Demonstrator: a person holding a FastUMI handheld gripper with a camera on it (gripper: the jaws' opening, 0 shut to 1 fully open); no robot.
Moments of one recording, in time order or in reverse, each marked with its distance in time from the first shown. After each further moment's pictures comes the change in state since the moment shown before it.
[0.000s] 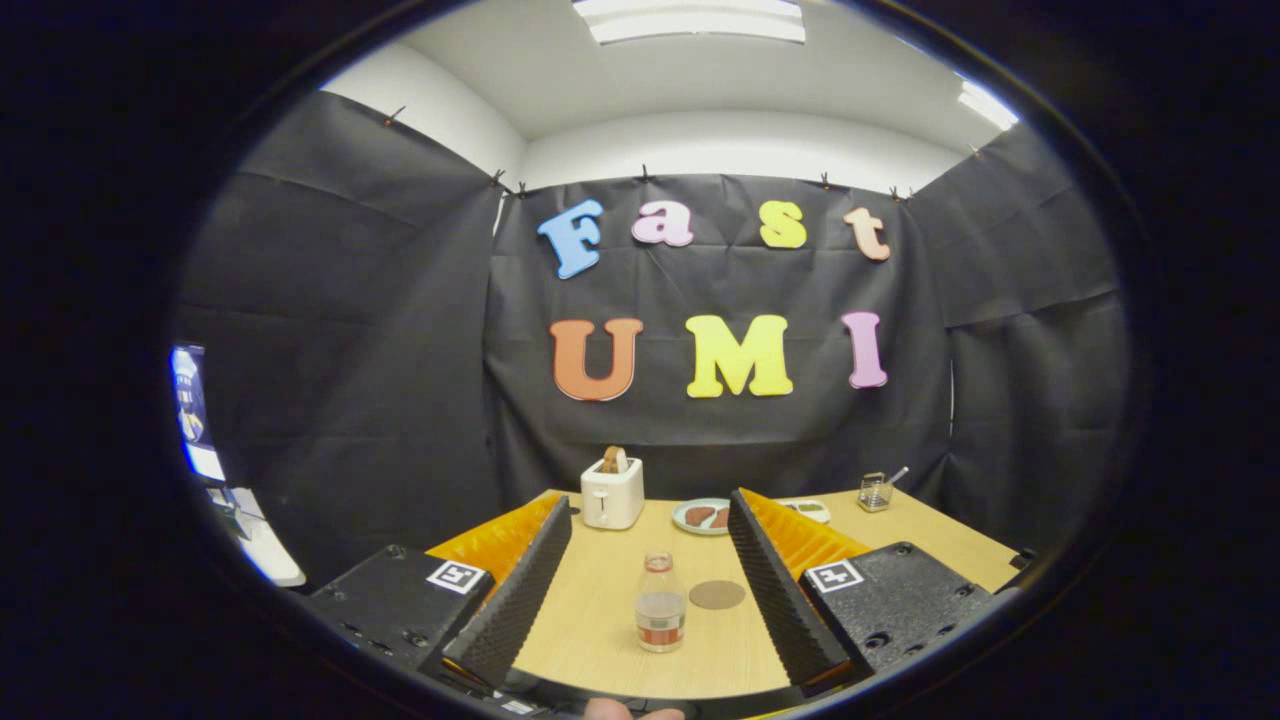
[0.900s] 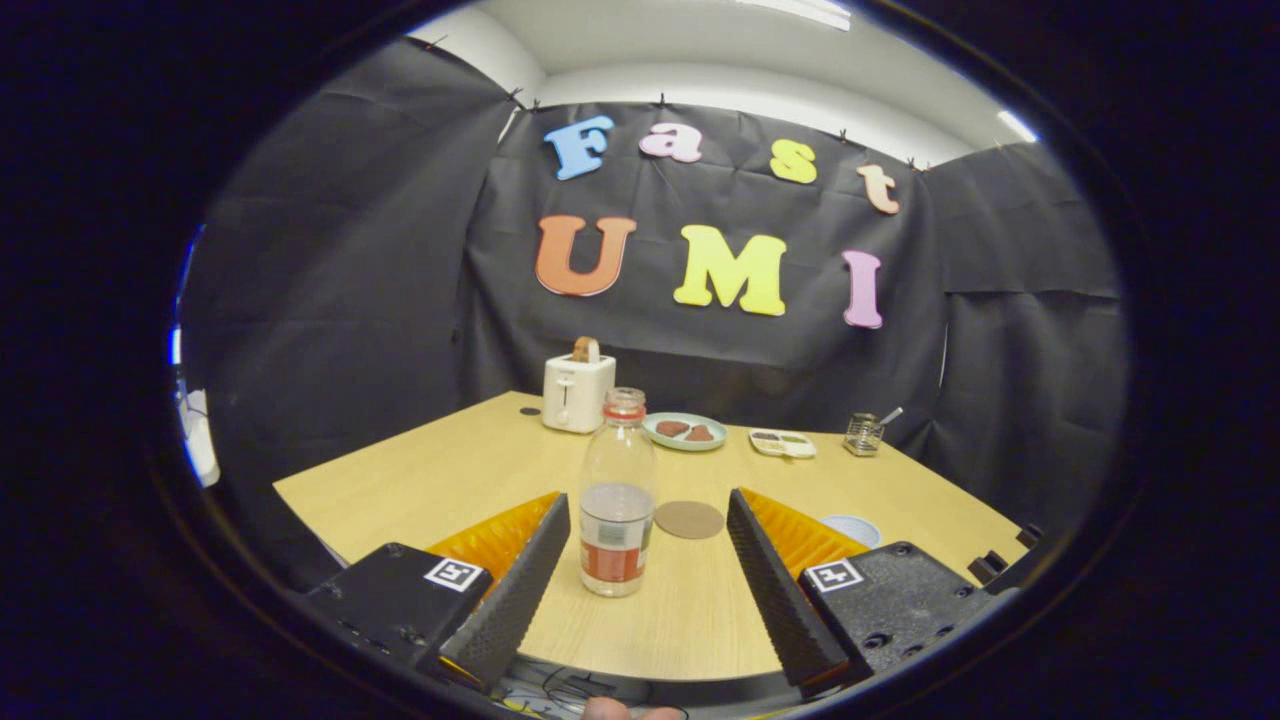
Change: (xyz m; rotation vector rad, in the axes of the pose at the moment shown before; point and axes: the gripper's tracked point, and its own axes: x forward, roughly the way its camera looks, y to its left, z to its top) arm 0.059 -0.036 -0.185 -0.140 0.191 -0.073
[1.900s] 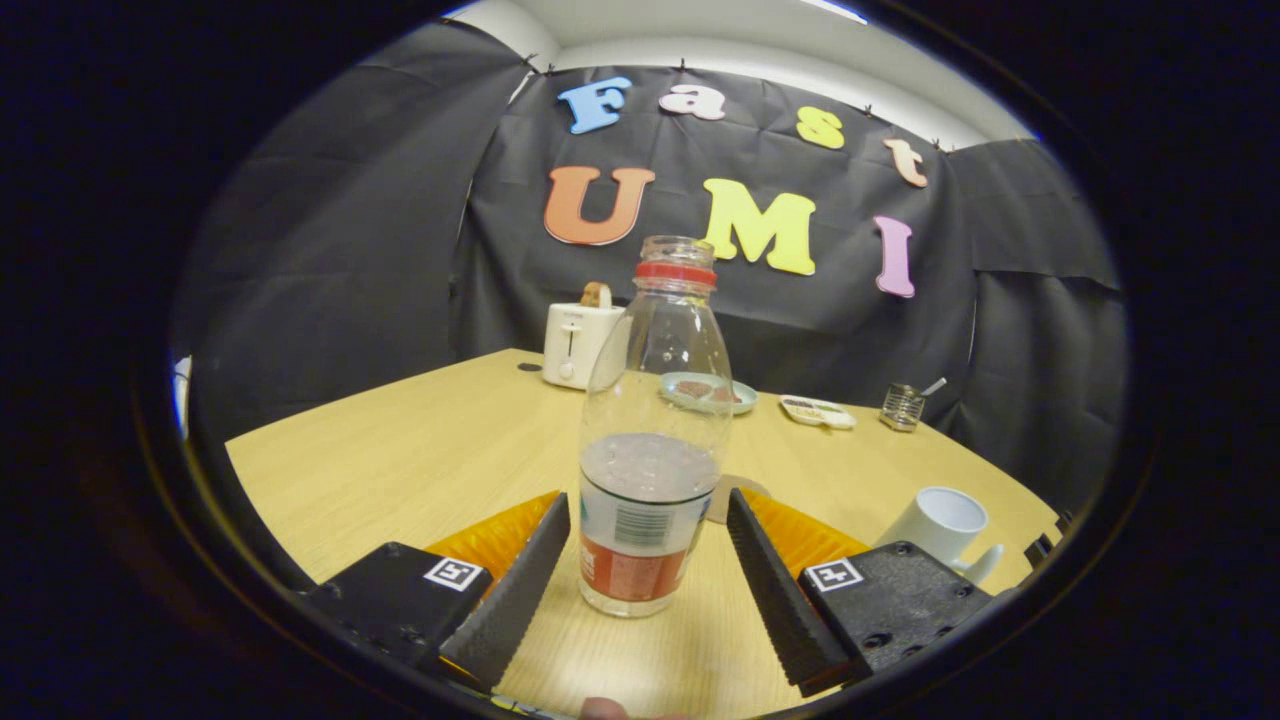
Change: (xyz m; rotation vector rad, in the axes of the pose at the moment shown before) arm 0.091 0.031 -0.047 -0.010 0.051 0.022
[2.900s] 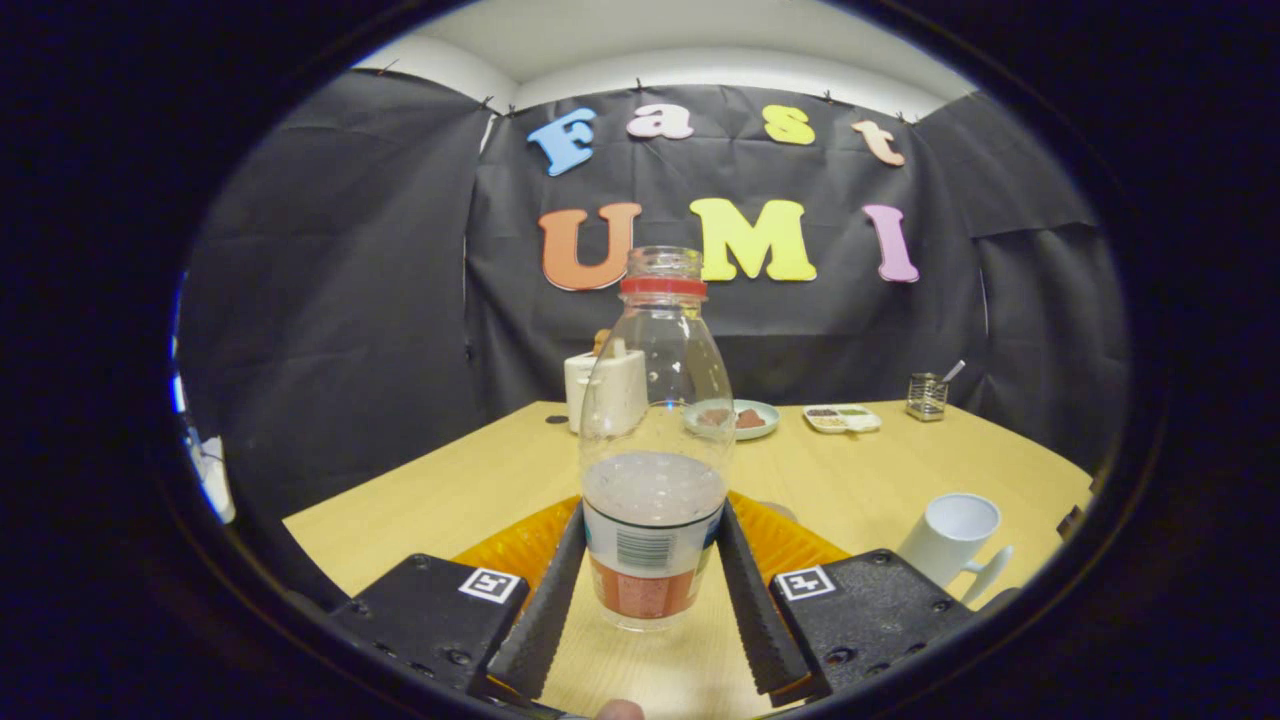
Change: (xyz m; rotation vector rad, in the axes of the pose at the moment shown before) arm -0.027 0.001 0.050 0.208 -0.064 0.103
